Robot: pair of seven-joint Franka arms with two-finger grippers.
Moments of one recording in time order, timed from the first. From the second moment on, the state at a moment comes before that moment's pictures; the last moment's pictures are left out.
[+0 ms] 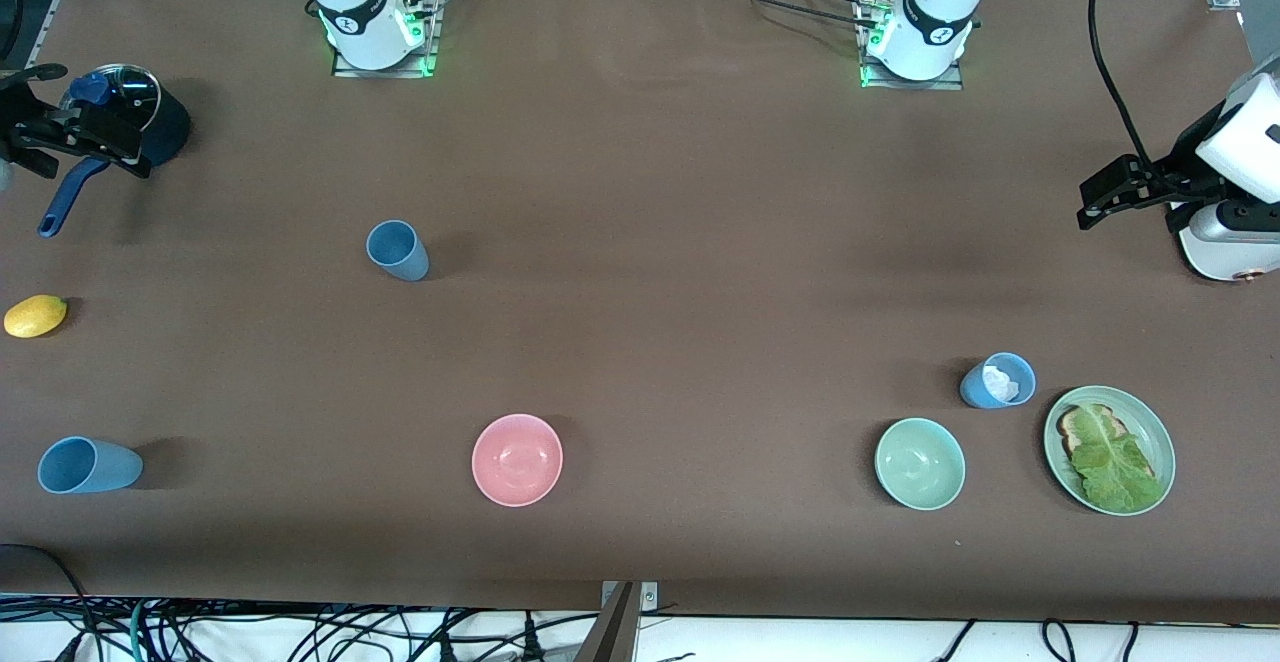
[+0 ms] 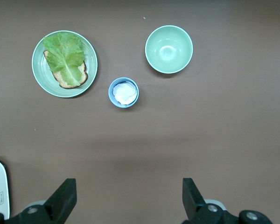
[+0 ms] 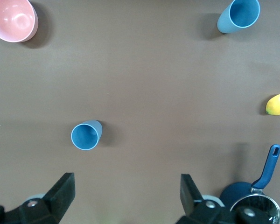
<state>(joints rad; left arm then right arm) -0.01 0.02 0.00 -1.62 0.00 1.67 0.00 0.09 0.01 -0.11 -1.53 -0.01 1.52 -0.04</state>
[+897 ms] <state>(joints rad) -0.01 0.02 0.00 -1.62 0.00 1.67 0.00 0.09 0.01 -0.11 -1.53 -0.01 1.52 -0.04</state>
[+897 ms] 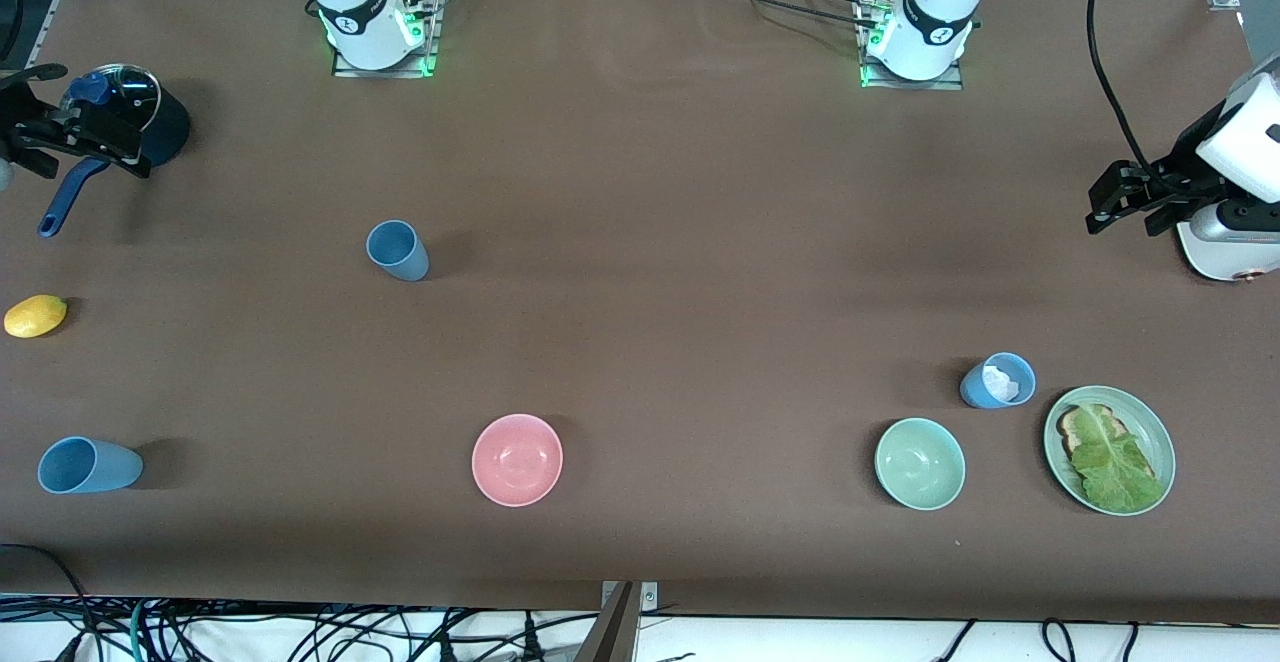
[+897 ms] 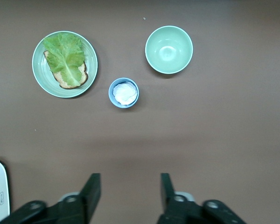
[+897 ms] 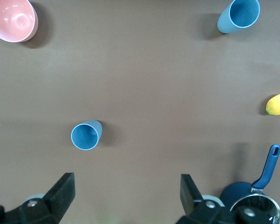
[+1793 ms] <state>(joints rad) -0.01 0.02 0.00 -1.62 0.00 1.67 0.00 0.09 0.01 -0.11 -1.53 -0.01 1.52 -0.04</state>
